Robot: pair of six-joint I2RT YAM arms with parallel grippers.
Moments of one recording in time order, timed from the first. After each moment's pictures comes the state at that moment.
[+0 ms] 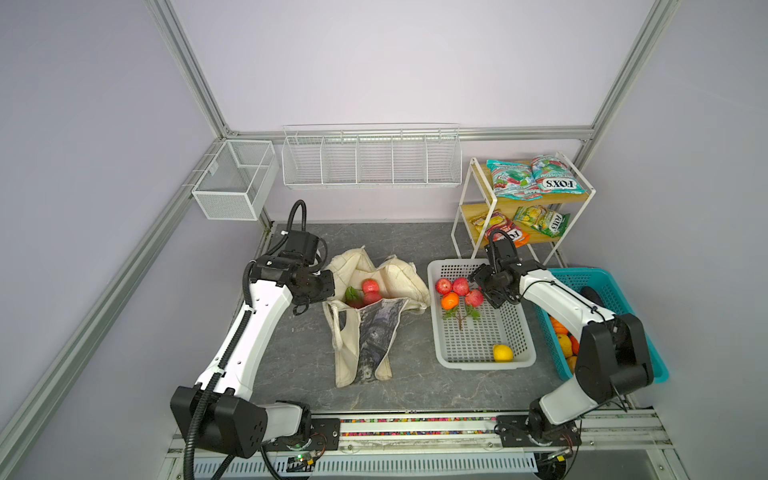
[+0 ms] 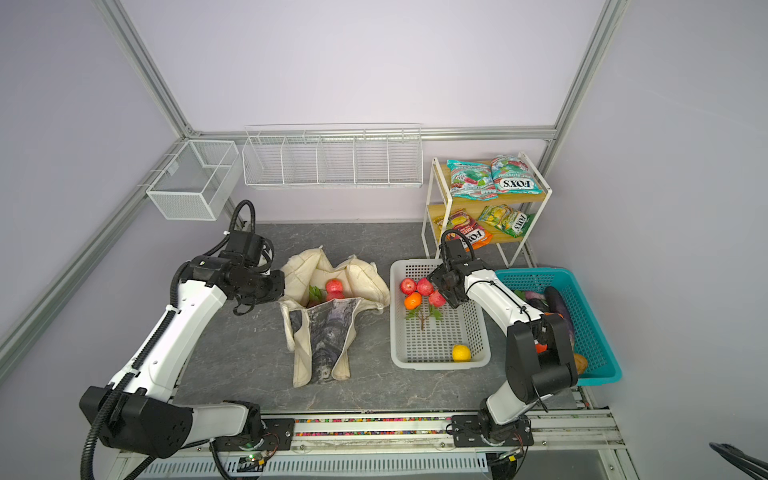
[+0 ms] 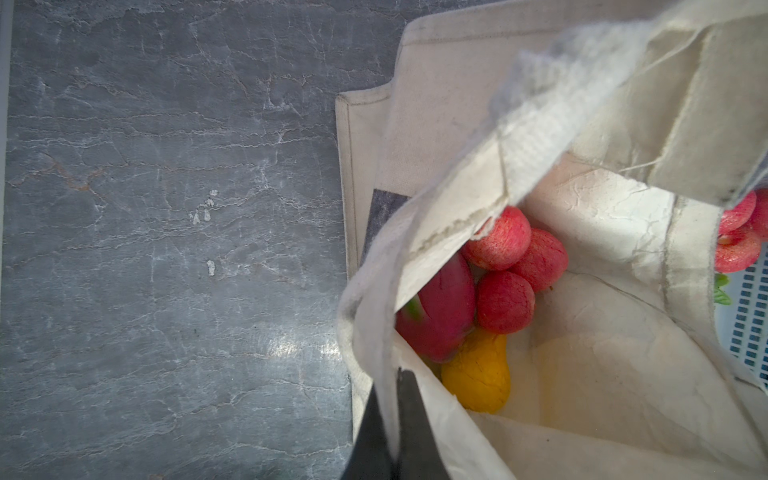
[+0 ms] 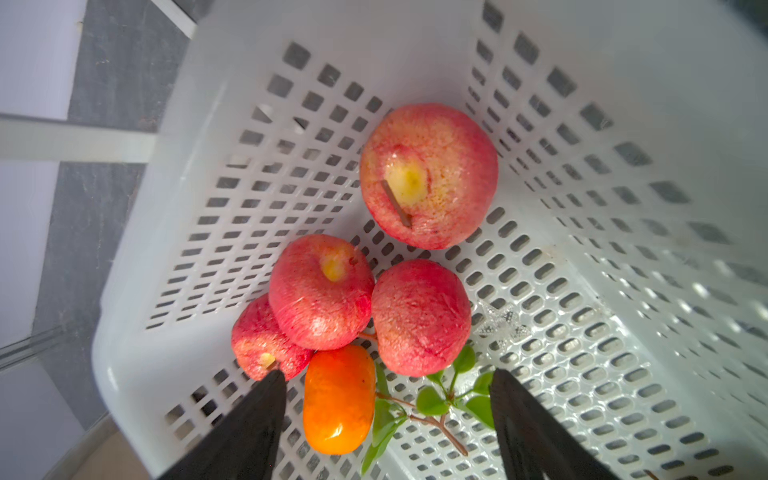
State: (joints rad) left arm -0.24 1.33 1.36 -1.16 0.07 -0.34; right arm 0.29 1.60 1.14 -0.67 0.00 1.12
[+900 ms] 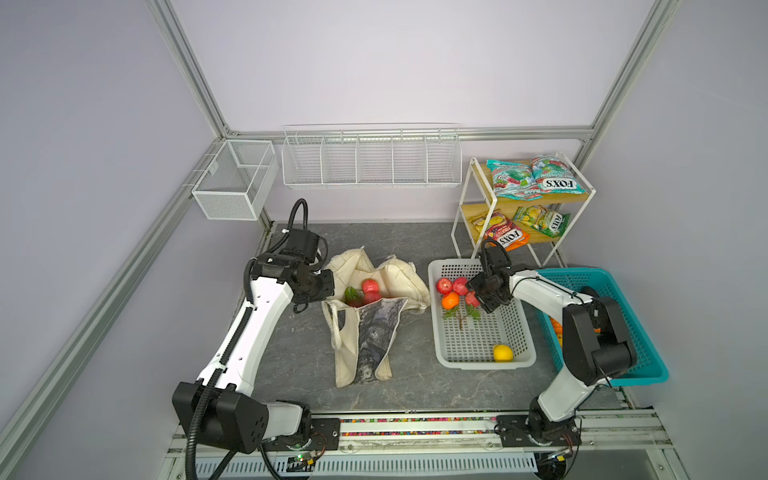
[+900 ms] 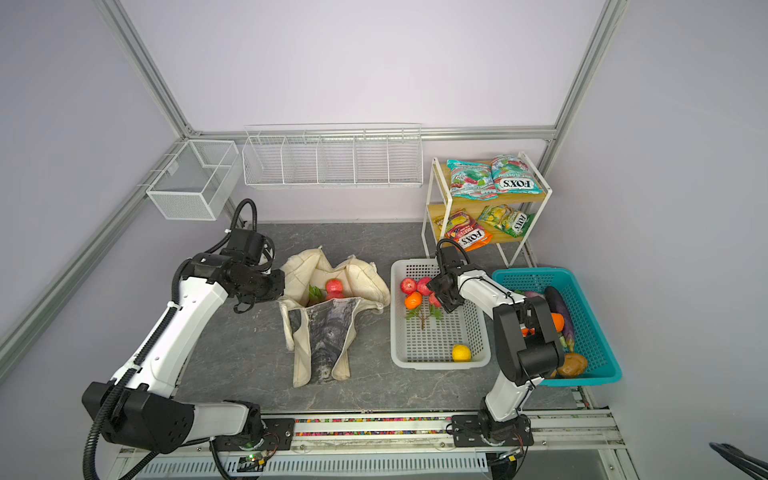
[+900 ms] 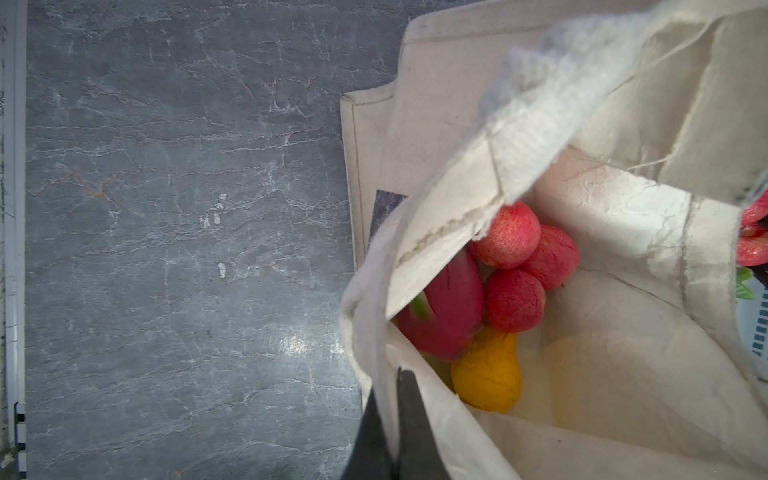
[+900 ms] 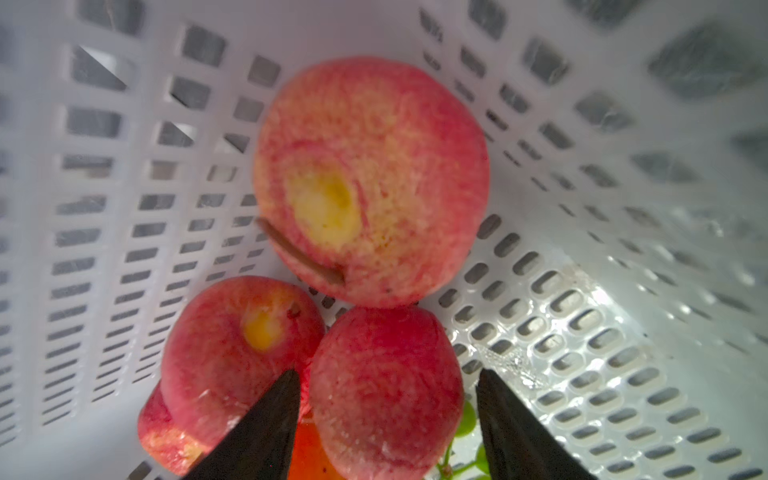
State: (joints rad) left arm -0.24 1.34 1.38 -1.18 0.05 -0.31; right arm 0.29 1.72 1.11 -0.59 0.00 1.19
